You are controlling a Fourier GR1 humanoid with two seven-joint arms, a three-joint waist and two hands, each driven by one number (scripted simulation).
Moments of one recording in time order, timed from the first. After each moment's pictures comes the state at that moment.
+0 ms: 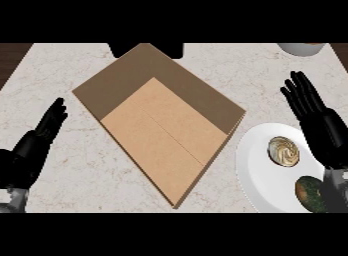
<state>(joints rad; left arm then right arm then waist) -0.05 0.57 -0.27 -1.59 0.28 0.24 0.03 -0.16 -0.34 0.06 -1.63 -0.30 0.03 0.01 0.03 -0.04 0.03</state>
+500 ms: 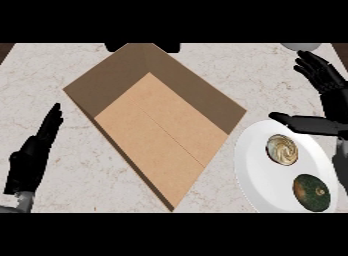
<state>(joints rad) -0.03 0.54 -0.27 -1.55 0.17 0.34 0.04 -0.33 -0.41 -0.02 -1.46 -0.15 -0.01 -0.10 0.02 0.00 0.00</state>
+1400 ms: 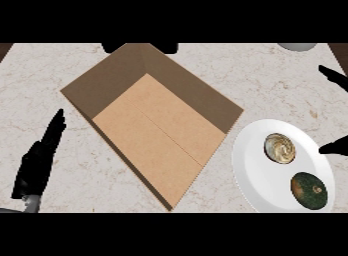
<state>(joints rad) 0.00 0.48 -0.26 -1.53 0.11 0.34 0.06 -0.32 -0.75 0.07 -1.32 0.12 0.25 -0.16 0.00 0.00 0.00</state>
